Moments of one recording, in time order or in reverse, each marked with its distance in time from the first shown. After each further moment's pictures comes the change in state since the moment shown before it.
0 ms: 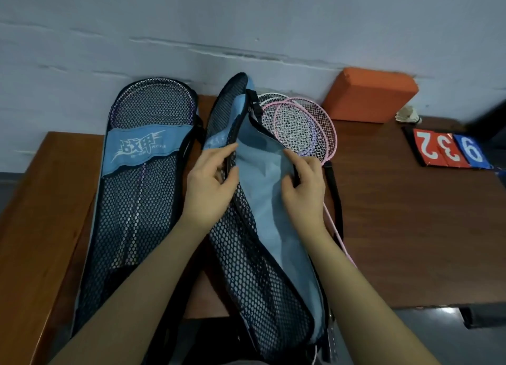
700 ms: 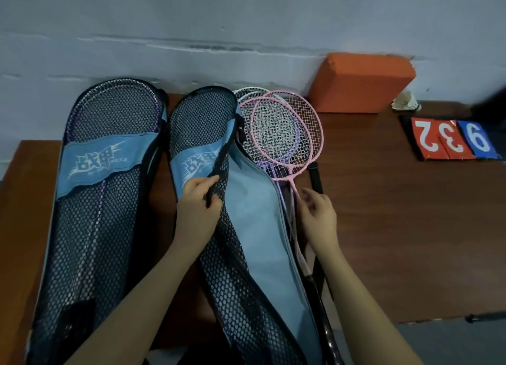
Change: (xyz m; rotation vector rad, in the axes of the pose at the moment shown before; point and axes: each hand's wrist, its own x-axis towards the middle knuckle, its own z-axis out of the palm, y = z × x) left_hand 0.009 -0.037 0.074 0.205 -0.073 -0.208; right_hand 0.009 0.141 -0.033 -0.091 -0.143 0.408
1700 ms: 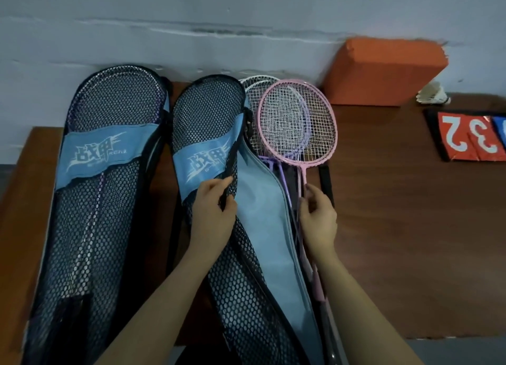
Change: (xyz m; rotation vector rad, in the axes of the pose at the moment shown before) left_hand -0.008 0.016 0.029 0.028 0.002 -0.055; right_hand 0.012 0.013 0.018 0.003 0.053 0.042
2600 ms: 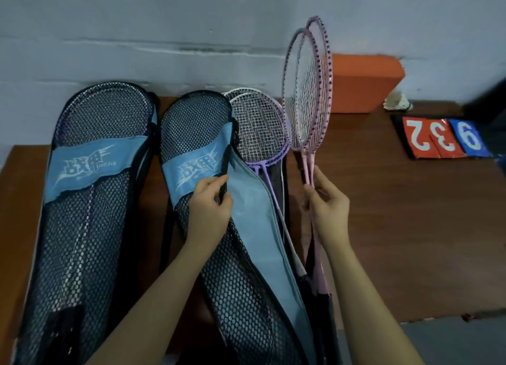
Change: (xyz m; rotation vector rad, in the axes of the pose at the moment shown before) left_hand 0.003 0.014 -0.002 -0.097 0.000 0.071; right_hand -0.003 -0.037 -0.056 0.594 -0.033 0.068
